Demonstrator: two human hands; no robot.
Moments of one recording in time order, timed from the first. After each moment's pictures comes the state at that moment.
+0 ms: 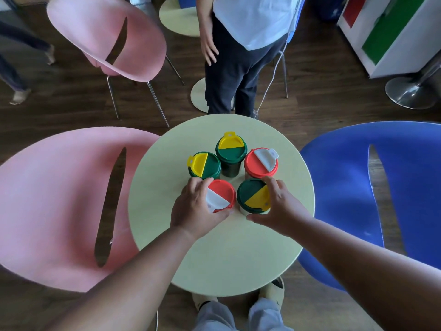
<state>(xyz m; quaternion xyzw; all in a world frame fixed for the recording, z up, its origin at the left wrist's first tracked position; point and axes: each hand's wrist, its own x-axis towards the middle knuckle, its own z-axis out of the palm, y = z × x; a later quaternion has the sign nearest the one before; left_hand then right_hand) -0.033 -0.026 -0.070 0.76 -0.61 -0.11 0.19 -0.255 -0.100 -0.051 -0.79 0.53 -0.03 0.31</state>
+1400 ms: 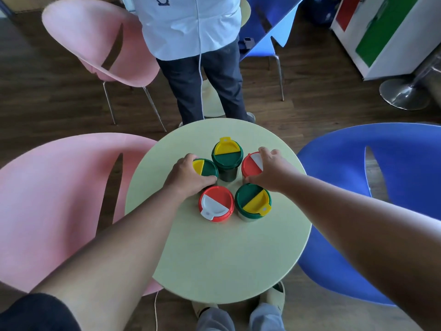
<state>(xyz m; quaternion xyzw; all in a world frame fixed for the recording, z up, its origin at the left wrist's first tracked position) 0.006 -0.114 -0.047 0.82 -0.48 -0.26 0.14 -0.217 -0.187 -0.027 -0.76 0.59 0.05 0.28</state>
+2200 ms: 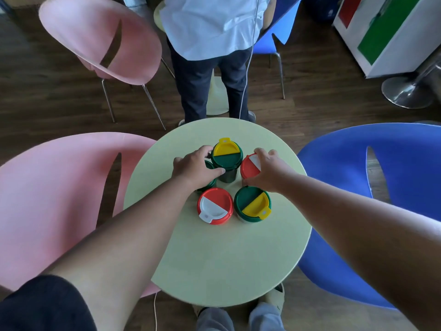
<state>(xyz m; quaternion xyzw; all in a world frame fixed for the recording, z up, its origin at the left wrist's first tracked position) -0.003 -0.144 -0.048 0.79 -0.57 -0.21 0.09 -0.212 -0.194 -0.032 -0.75 0.58 0.05 0.31</state>
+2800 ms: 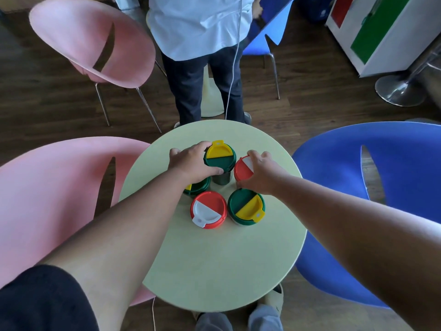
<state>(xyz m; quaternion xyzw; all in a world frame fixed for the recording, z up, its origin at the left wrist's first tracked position) -0.012 -0.165 -0.026 0.78 -0.61 -0.18 0.01 -0.213 -0.195 -0.031 -0.75 0.58 0.06 0.32</state>
